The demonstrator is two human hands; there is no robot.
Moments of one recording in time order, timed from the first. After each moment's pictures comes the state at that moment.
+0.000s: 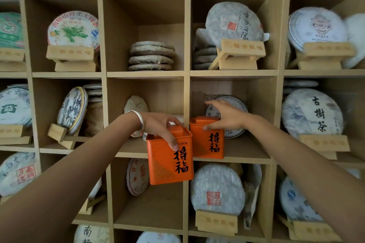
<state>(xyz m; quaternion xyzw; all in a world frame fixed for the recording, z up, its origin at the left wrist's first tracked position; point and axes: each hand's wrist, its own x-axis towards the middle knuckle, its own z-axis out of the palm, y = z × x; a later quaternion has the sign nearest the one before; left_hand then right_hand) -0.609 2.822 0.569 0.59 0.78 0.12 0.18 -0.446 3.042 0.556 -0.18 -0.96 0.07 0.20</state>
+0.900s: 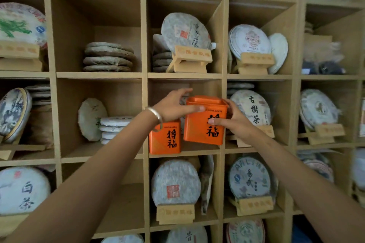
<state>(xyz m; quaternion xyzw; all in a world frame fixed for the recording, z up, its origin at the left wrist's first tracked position) -0.489 2.892 0.577 0.69 0.61 0.39 0.04 -0.299 3.024 0.519 -0.19 -0.78 0.41 0.44</state>
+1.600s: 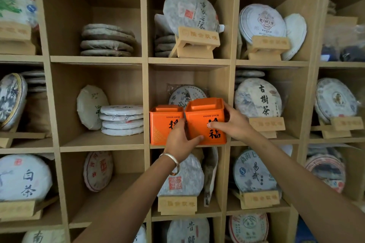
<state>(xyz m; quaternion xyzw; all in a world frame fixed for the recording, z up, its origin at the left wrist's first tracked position) -0.484 2.944 0.434 0.59 0.60 0.55 -0.03 -0.321 3.051 0.488 -0.24 -0.83 0.27 0.43</state>
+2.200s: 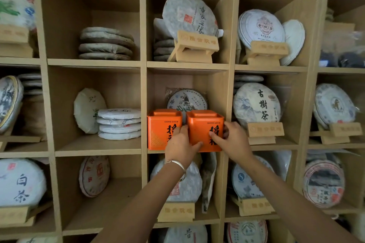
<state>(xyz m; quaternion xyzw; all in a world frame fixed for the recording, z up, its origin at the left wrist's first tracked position) -0.473 2.952 0.432 0.52 0.72 0.44 -0.16 -0.329 3.052 0.444 -0.31 -0.81 0.10 0.49</state>
